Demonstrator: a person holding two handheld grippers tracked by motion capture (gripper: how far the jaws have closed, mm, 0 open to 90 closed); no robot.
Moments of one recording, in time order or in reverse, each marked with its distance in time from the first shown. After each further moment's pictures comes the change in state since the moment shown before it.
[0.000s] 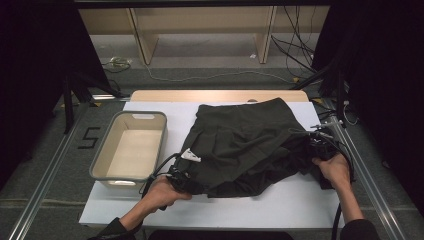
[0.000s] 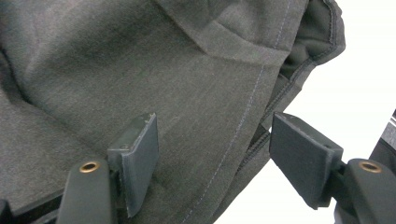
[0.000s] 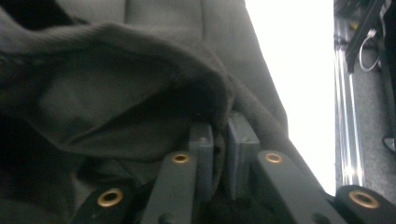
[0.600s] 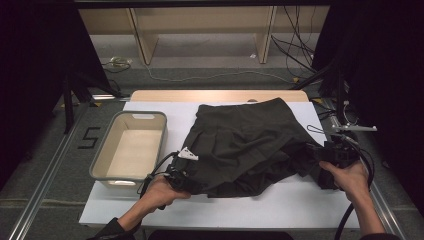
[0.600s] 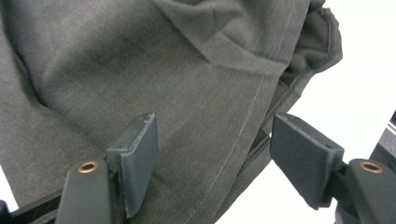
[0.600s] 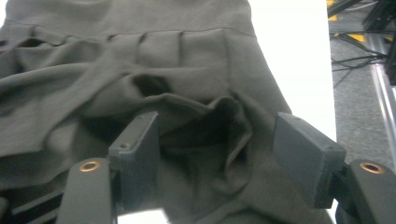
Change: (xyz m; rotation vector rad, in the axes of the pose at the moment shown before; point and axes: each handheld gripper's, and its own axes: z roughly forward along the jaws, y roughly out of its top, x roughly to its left) left arm 0.002 0.001 -0.007 -0.043 0.010 -0.022; right arm -0.006 -0.016 -0.075 -0.162 0.160 0.115
